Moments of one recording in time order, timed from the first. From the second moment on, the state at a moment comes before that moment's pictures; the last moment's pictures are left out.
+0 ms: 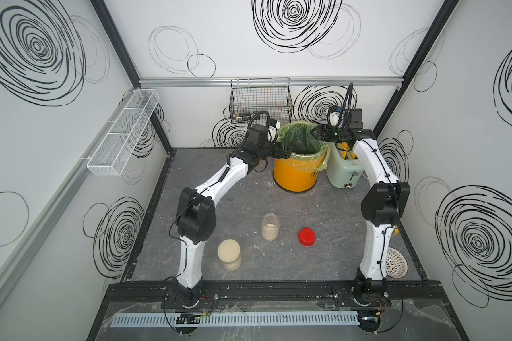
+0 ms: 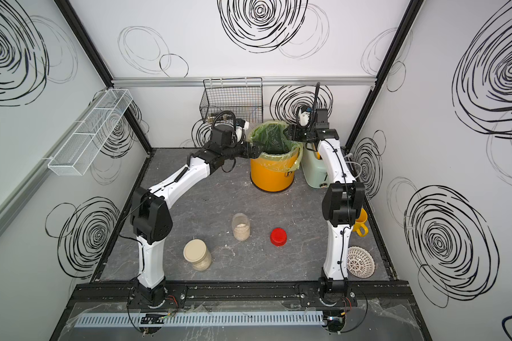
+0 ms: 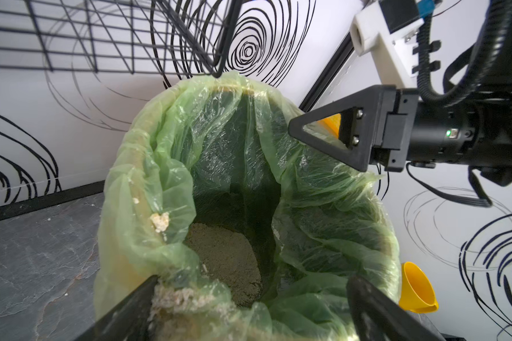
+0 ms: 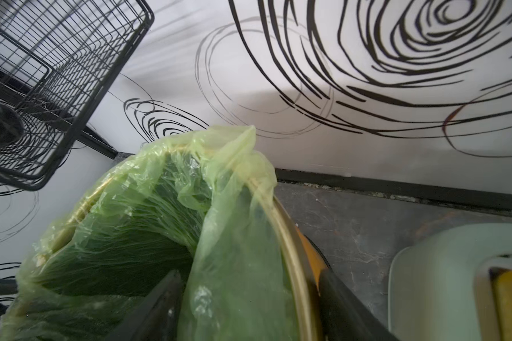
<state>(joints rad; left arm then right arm) -0.49 2.05 1.89 -0.22 0.34 -0.35 0.08 2.16 2.19 -0.62 -0.46 0.17</state>
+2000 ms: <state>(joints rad) -0.47 1.68 1.69 -0.46 0.16 -0.36 0.15 1.78 1.84 -0.54 -0.49 0.21</state>
